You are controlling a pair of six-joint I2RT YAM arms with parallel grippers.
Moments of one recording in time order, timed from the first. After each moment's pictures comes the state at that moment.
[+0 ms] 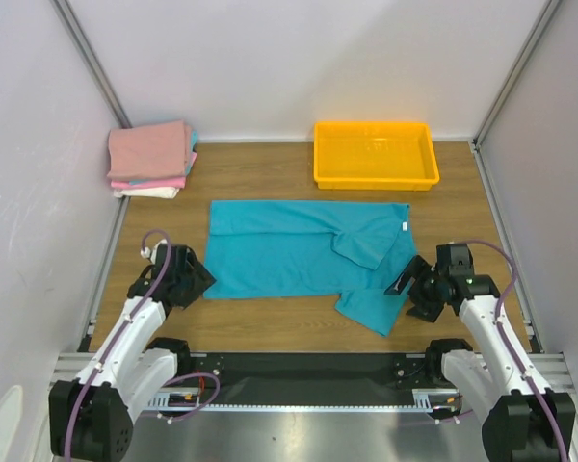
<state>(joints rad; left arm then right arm) -0.12 0.86 0.46 -0.59 -0.07 -0.81 0.04 0.84 0.54 -0.81 -0.28 0.72</state>
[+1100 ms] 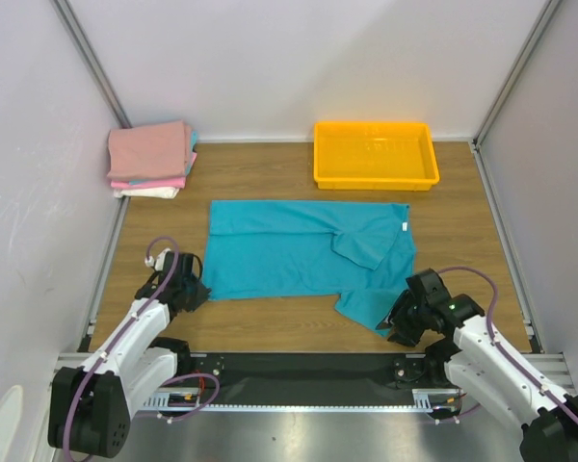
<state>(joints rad) -0.15 0.89 0.36 -0.51 -0.12 -0.86 0.42 0.71 0.35 -0.84 -0.18 1.10</state>
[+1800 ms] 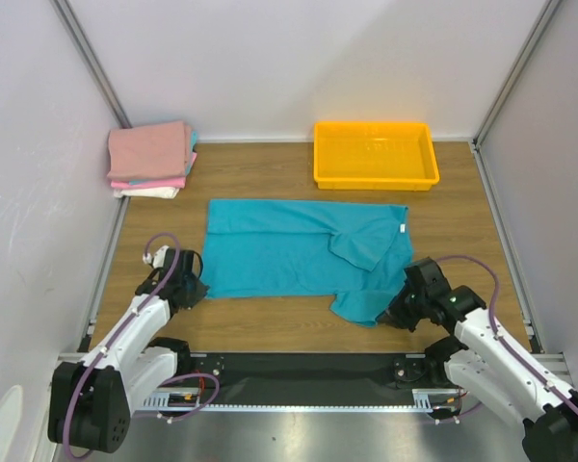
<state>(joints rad) -0.15 0.92 0.38 -0.52 -0.18 -0.85 0.46 0.74 0.44 -0.81 -0.17 1.15</state>
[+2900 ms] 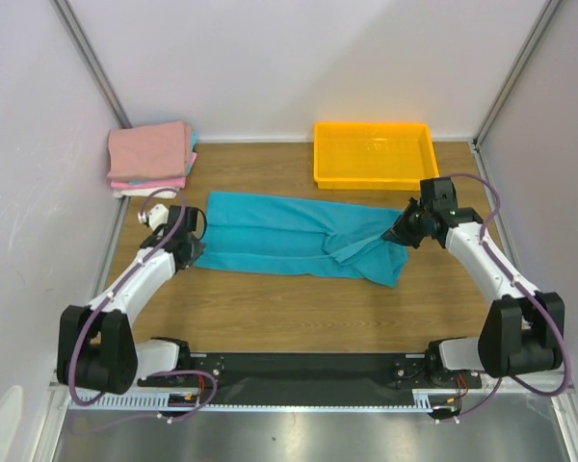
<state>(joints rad) -0.15 1.21 0.72 -0.49 -0.38 -0.88 0.14 1.32 0.99 -0.61 -0.22 0.78</state>
